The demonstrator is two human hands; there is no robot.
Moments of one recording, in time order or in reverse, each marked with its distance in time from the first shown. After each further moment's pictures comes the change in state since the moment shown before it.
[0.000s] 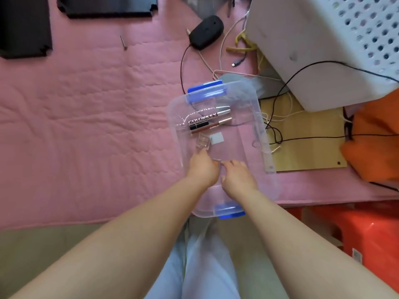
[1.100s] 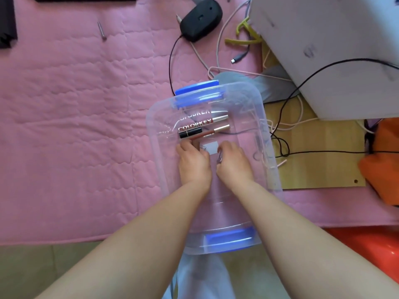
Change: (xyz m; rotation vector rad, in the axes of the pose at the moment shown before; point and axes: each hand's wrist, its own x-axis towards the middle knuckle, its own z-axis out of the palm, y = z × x) left_hand 0.070 0.014 0.030 -0.339 0.436 -0.135; right_hand 0.081 0.008 -0.013 0.150 0.172 -0.039
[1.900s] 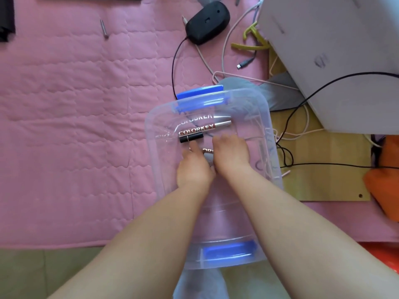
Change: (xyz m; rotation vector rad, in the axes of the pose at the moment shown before) left_hand 0.018 -0.005 0.001 0.337 -0.241 0.113; right_hand 0.045 -0.020 -0.014 -0.568 0.006 -0.212
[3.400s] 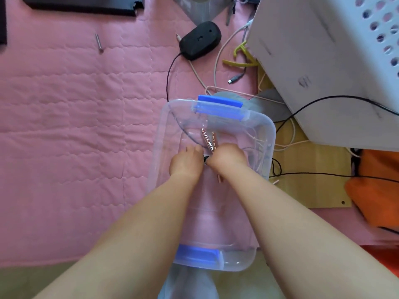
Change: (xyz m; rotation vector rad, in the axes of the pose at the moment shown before) left_hand 0.034 0.007 -0.017 0.553 -0.026 0.301; right_hand 0.011 0.007 -0.026 0.460 -0.290 0.429
